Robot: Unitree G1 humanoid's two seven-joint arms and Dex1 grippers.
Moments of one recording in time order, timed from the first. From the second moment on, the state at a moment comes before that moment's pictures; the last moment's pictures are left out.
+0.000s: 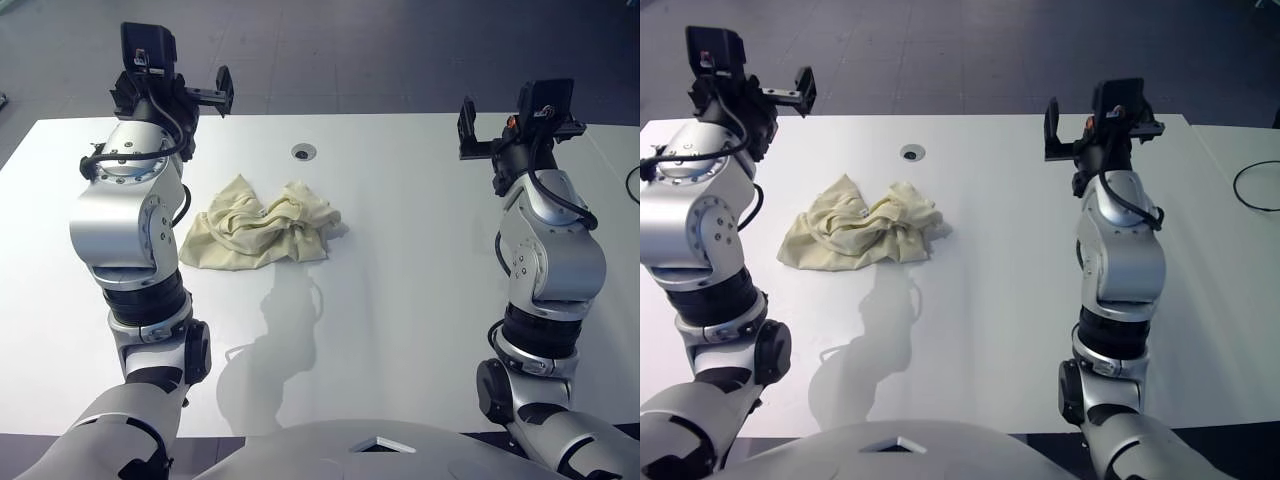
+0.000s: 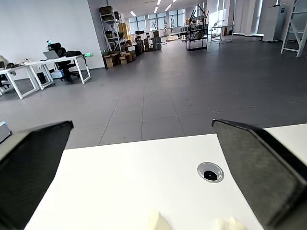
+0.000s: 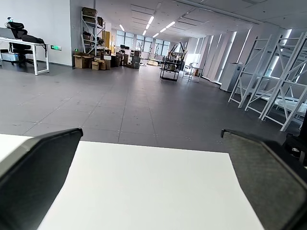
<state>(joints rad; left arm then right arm) -0.67 0.29 0.16 -0.45 -0.08 1.07 -0.03 -0.47 -0.23 -0.15 -0.43 0.02 0.83 -0.01</state>
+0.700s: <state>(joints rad) -0.63 0.30 0.16 -0.48 -0.06 1.04 -0.01 -0.50 -0.25 -0.15 -0.40 0.03 0.81 0.04</state>
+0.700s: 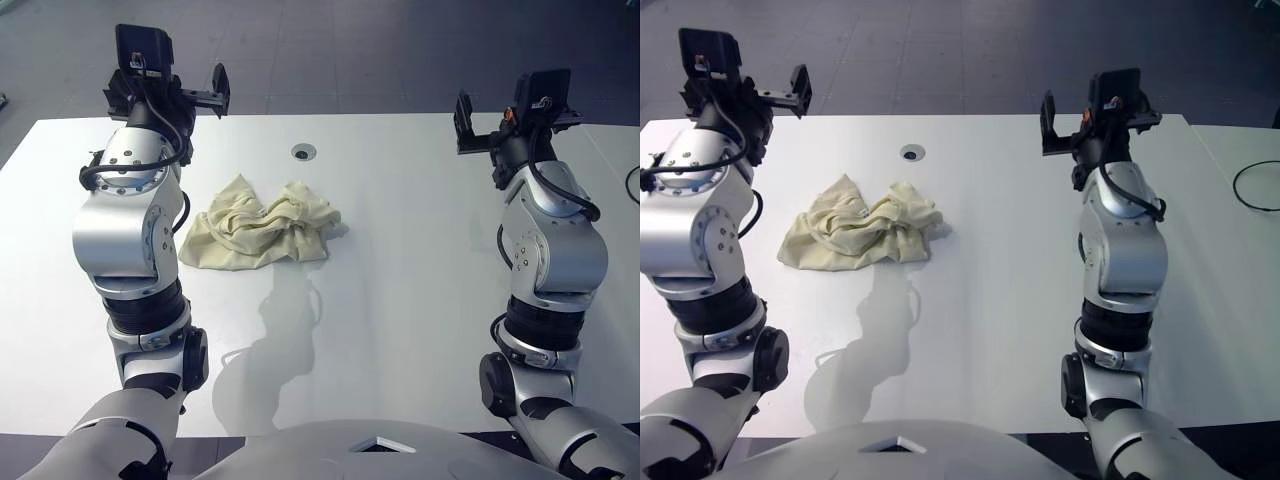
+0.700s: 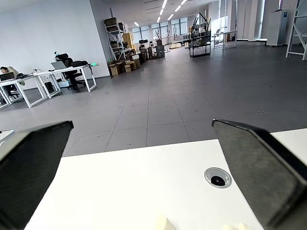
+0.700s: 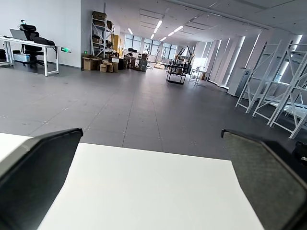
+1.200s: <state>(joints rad) -0.61 0.31 0.14 -0.48 -0.04 1.04 -0.01 -0.50 -0.25 -0.15 -0.40 0.03 0.81 0.04</state>
